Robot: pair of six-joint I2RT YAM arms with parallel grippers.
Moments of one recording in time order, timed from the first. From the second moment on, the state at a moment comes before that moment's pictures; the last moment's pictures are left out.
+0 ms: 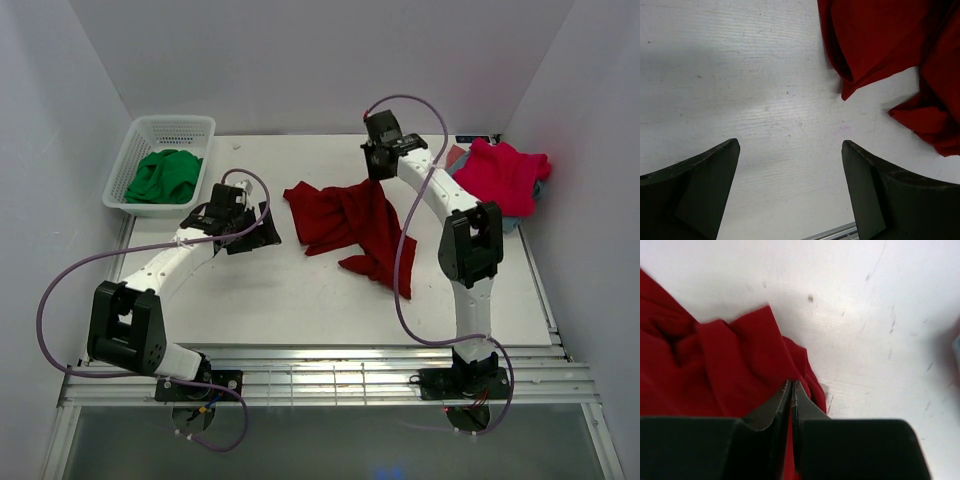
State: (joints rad) left arm -0.30 1.42 0.98 -0.45 0.14 -0.46; right arm 0.43 2.12 1.88 -0.70 0.19 0.11
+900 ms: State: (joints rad) left arm -0.30 1.52 0.99 -0.42 0.19 -0.46; right arm 0.45 1.30 1.51 -0.82 0.13 0.15
